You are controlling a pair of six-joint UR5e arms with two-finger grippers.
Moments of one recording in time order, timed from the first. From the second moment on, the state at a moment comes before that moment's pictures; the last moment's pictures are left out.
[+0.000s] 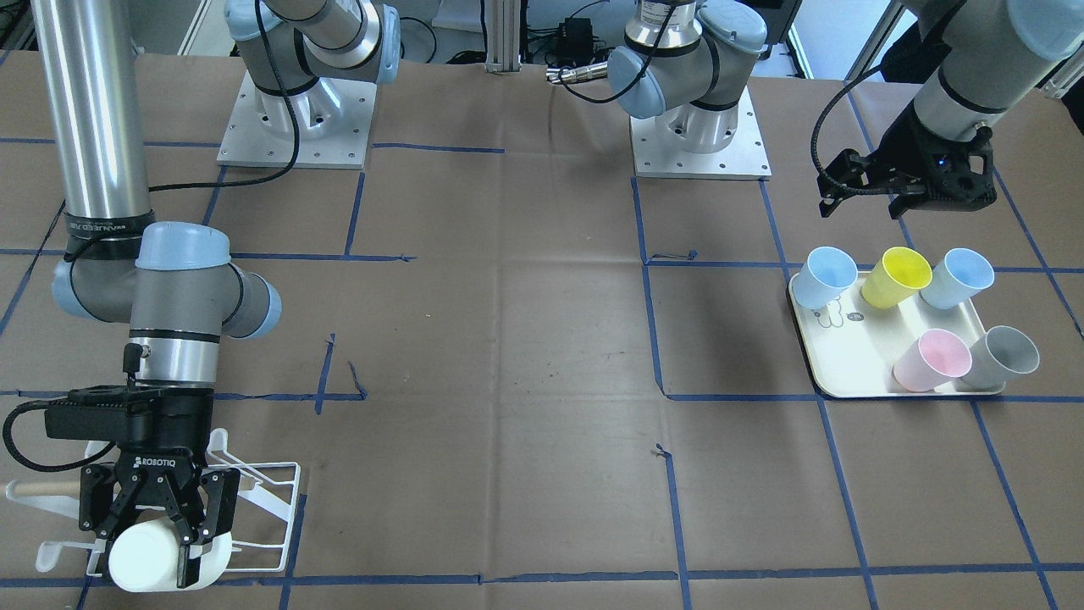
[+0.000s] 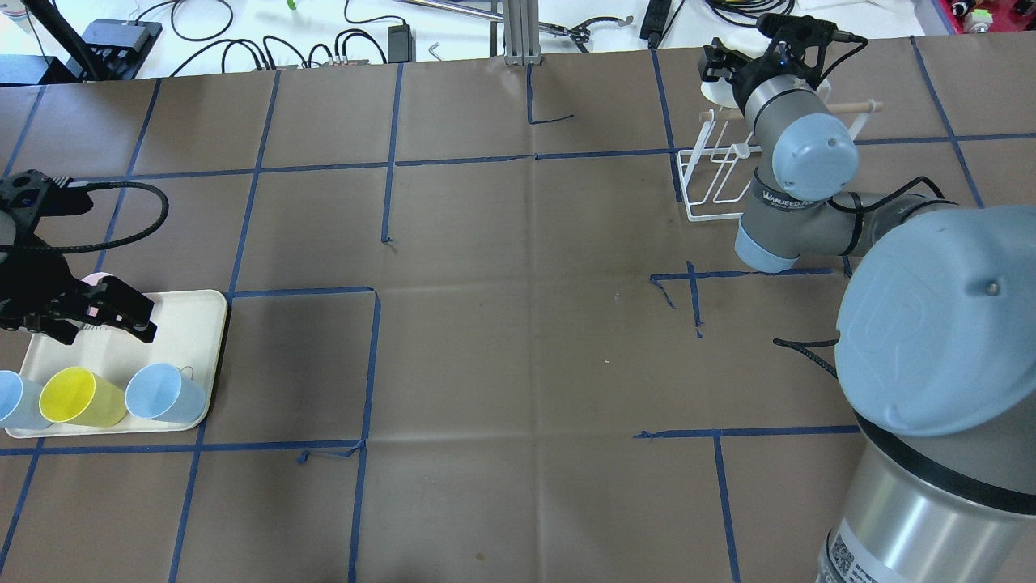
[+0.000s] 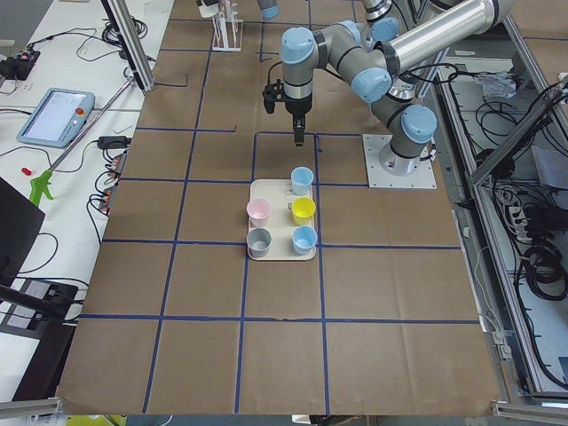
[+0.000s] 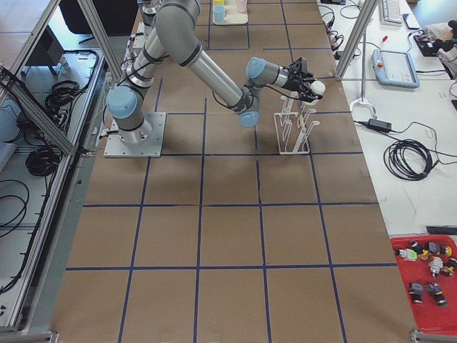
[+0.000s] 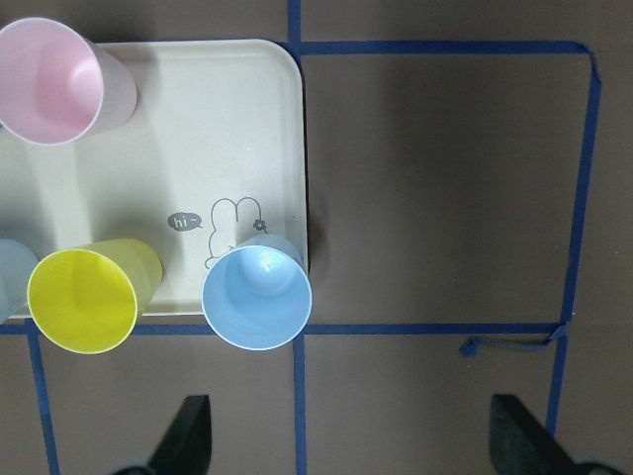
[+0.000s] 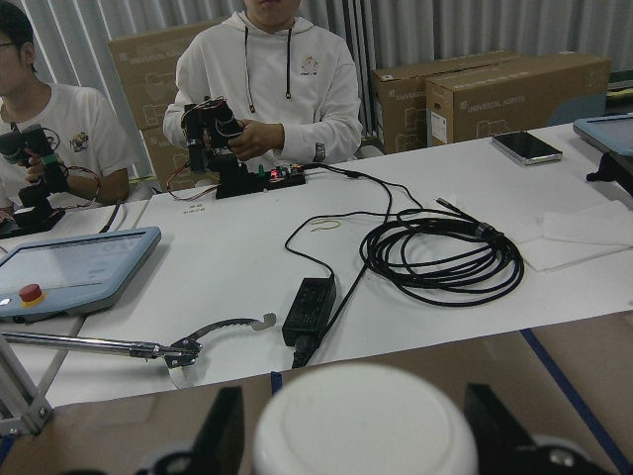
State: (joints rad) left arm -1.05 -1.38 -2.01 -1.38 1.61 0.53; right arm 1.46 -0.93 1.79 -3.64 -1.49 0.13
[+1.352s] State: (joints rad) left arm -0.98 -1.55 -2.29 -0.99 1.60 0.62; right arm 1.54 -1.22 1.93 -3.63 -1.31 0.51
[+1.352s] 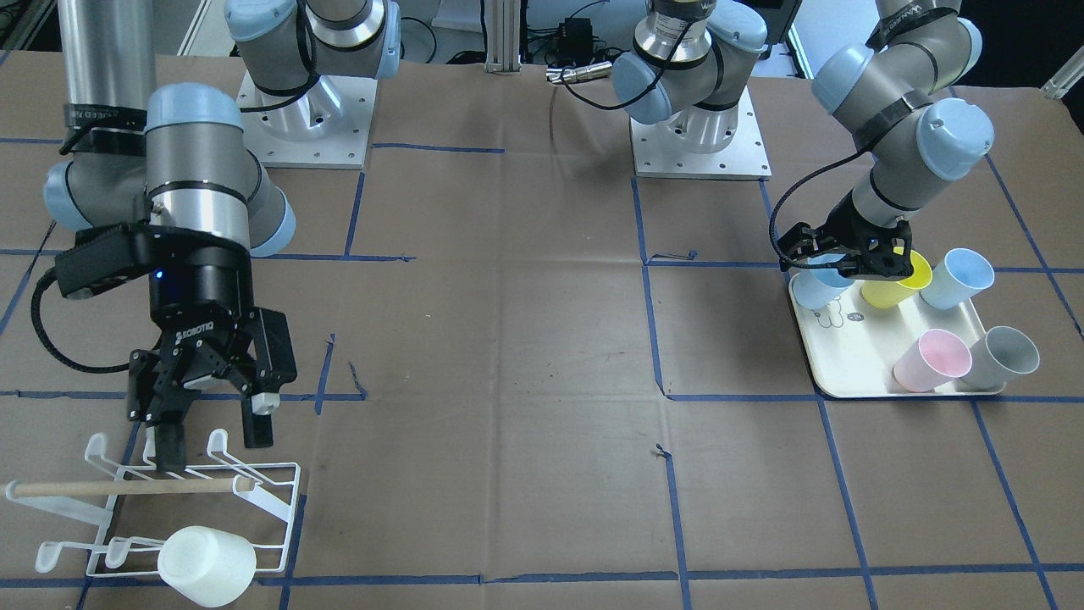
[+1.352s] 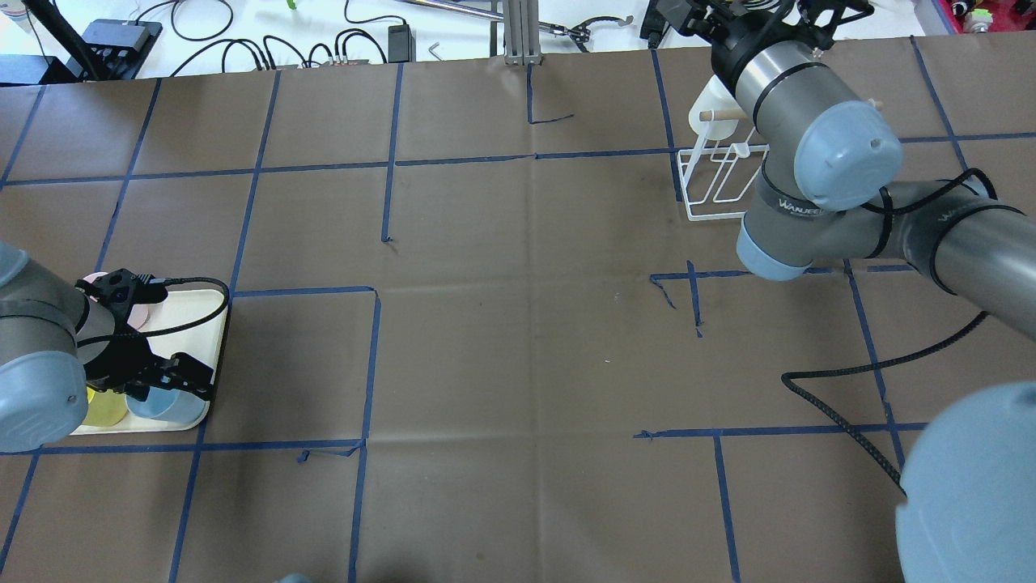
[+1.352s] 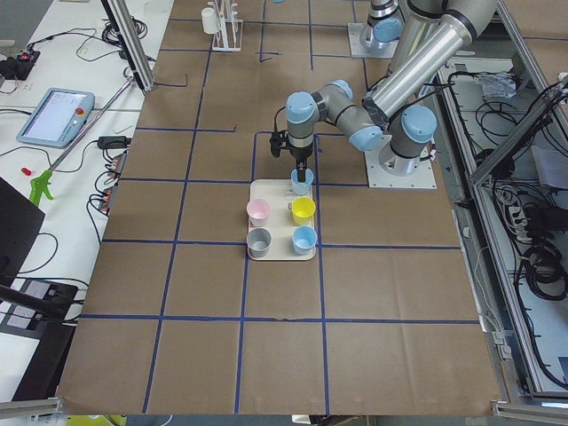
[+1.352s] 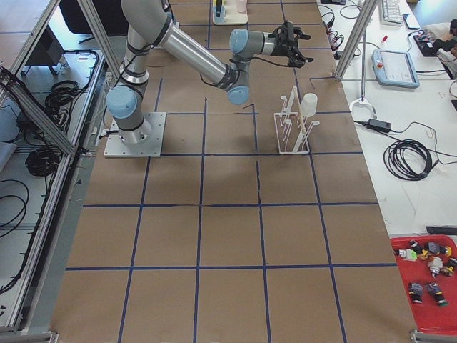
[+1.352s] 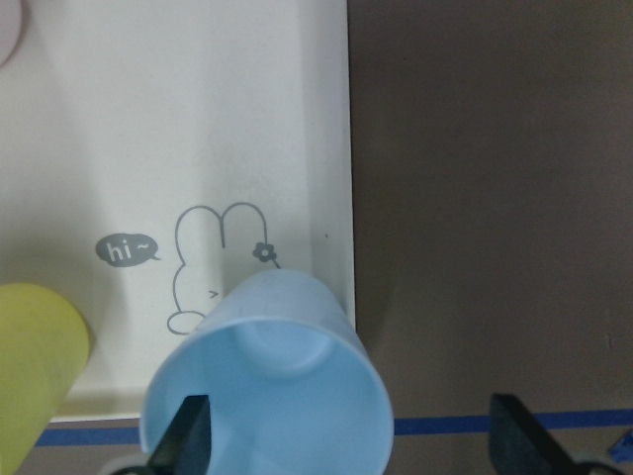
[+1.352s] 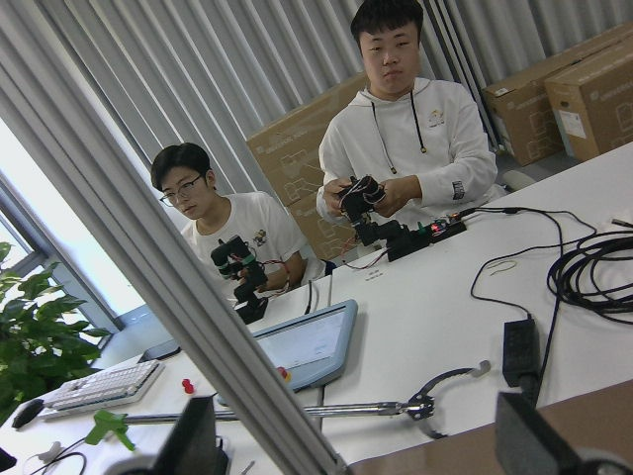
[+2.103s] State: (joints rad) left arm -0.98 -1.55 -2.28 -0.99 1.61 0.62; right arm 1.64 -1.35 2.07 -3.64 -1.29 1.25
